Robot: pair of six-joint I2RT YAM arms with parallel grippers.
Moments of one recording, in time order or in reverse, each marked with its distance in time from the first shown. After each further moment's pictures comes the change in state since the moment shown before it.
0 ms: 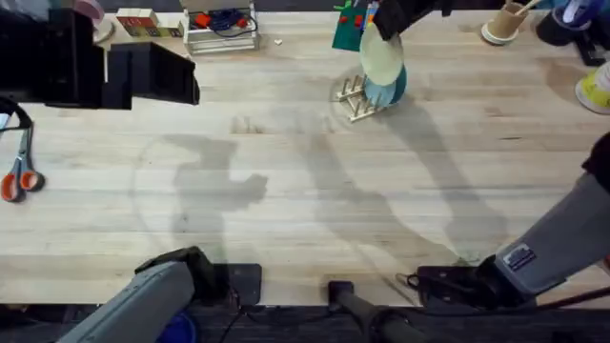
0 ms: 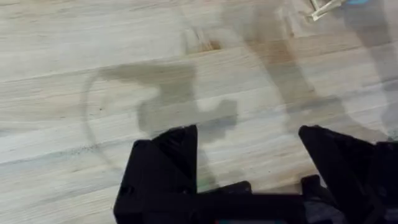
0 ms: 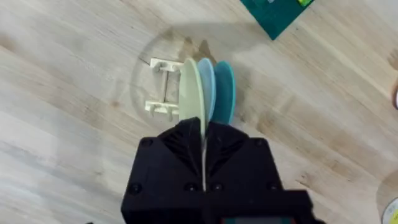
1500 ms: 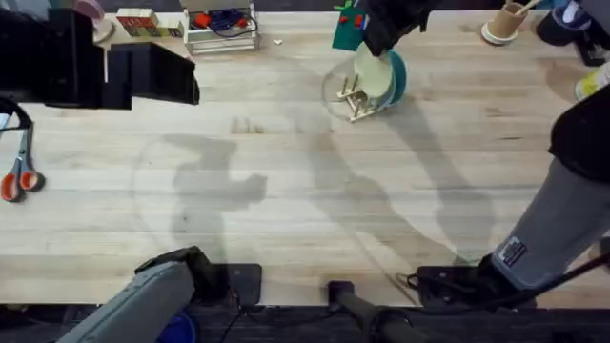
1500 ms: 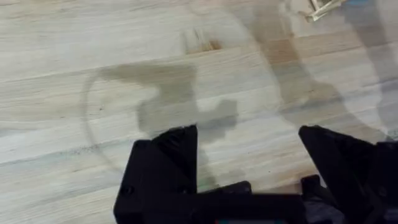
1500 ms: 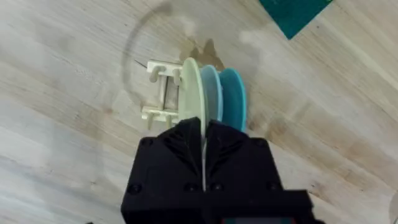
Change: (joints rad) left arm 0.000 0.000 0.000 0.000 0.000 0.000; right arm 0.000 0.110 0.000 0.024 0.000 0.000
